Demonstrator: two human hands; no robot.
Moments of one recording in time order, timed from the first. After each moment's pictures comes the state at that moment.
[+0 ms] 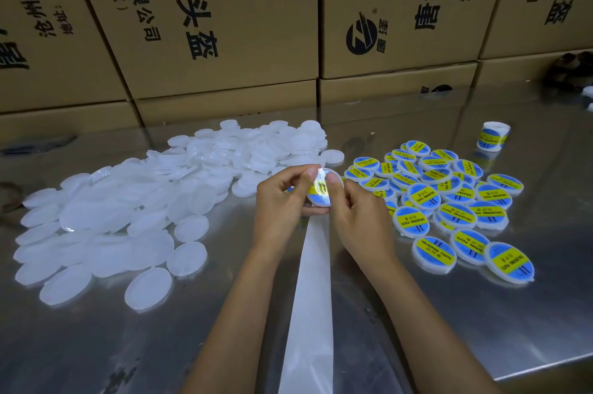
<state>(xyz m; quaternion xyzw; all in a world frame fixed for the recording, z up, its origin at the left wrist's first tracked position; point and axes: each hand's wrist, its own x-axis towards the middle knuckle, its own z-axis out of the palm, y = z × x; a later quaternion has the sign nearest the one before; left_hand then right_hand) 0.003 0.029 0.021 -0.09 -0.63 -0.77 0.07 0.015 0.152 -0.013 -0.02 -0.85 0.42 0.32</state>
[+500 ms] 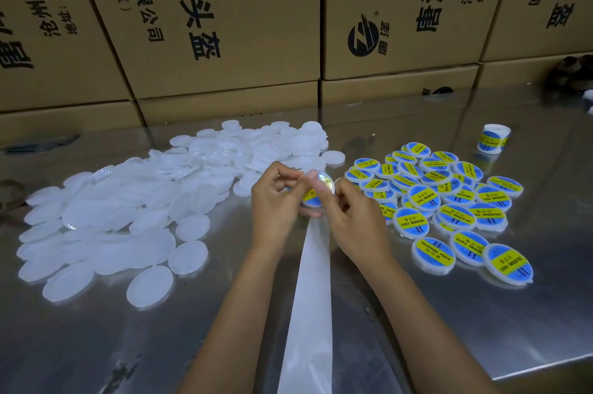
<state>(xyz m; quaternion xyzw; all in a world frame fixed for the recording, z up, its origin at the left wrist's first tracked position) -0.002 0.024 0.015 -0.06 -0.66 -0.74 0.12 0.019 0.148 -0.011 0.02 -0.84 0.46 0.29</state>
